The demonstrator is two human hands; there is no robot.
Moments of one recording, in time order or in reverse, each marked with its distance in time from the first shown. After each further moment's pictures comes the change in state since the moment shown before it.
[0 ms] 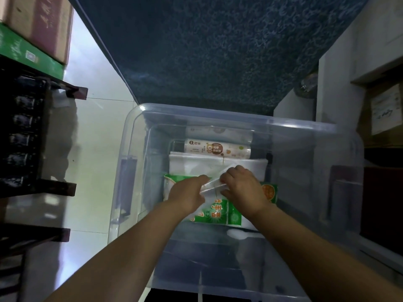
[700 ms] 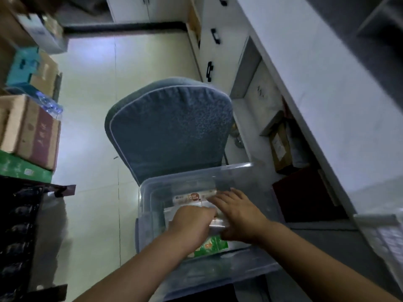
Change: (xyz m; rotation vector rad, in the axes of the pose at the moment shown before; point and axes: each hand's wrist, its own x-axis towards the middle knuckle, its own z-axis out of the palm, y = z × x) left_hand -0.156 0.122 -0.142 0.484 0.214 0.631; right_hand -0.120 -0.089 -0.170 -0.060 0.123 0.052
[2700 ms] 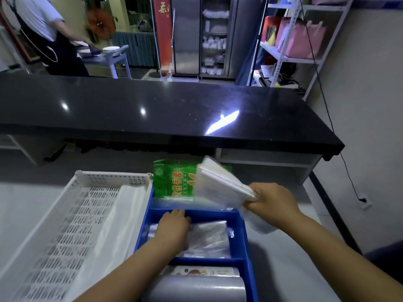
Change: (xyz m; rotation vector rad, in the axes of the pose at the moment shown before) left_hand 0.030 0.648 0.101 0.736 -0.204 1.015; right_hand -0.735 0.052 -0.015 0.253 0.794 1.634
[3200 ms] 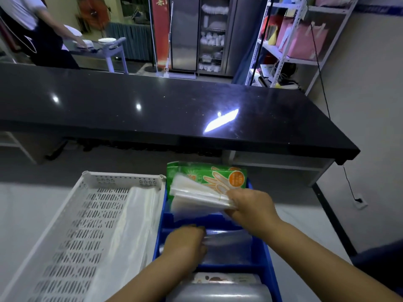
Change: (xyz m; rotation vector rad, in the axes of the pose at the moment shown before) left_hand -0.033 -0.020 -0.005 -0.418 0.035 0.039; right_hand 0.024 -0.073 0.041 -0.151 0.111 -0.307
